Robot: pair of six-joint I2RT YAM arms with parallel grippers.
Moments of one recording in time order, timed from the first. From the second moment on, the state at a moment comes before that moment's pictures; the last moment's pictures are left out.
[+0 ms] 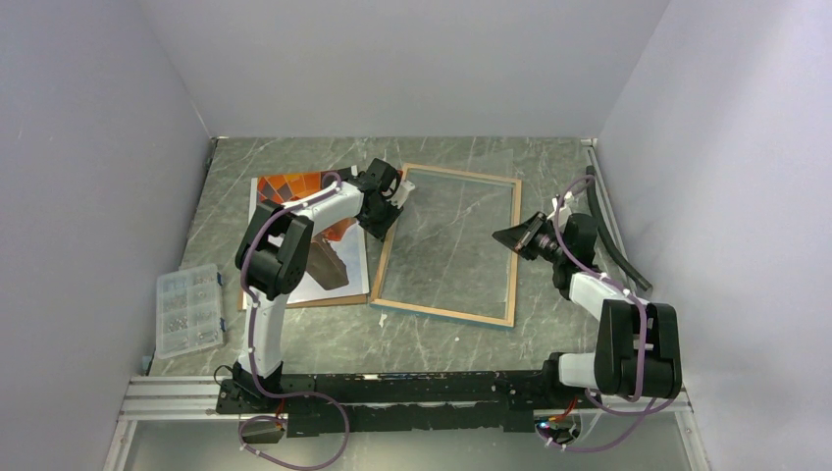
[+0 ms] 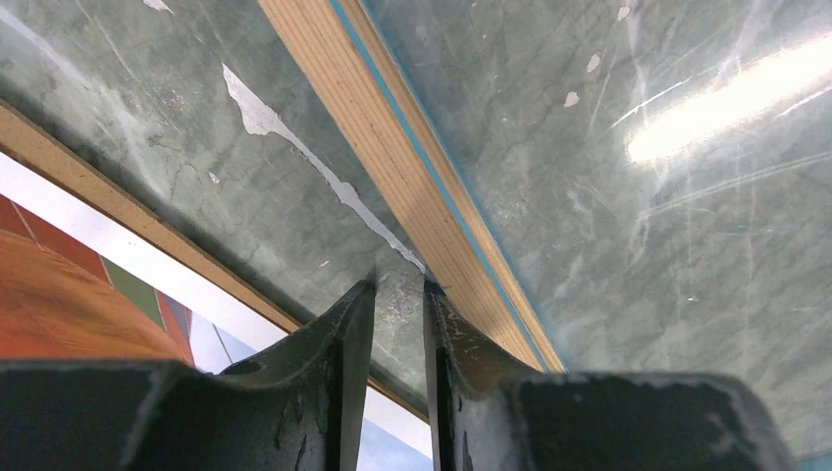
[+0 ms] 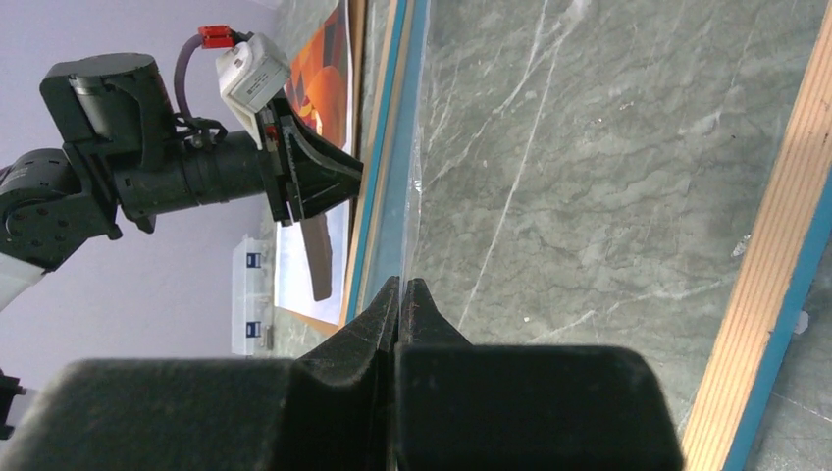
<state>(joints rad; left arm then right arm) -0.52 2.11 1.56 -0.60 0.05 0.17 -0.09 1.31 0.46 0.44 -0.72 0.79</state>
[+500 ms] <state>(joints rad) -0.52 2.11 1.56 -0.60 0.06 0.17 -0.06 1.30 0.42 0.52 -0.68 0.87</state>
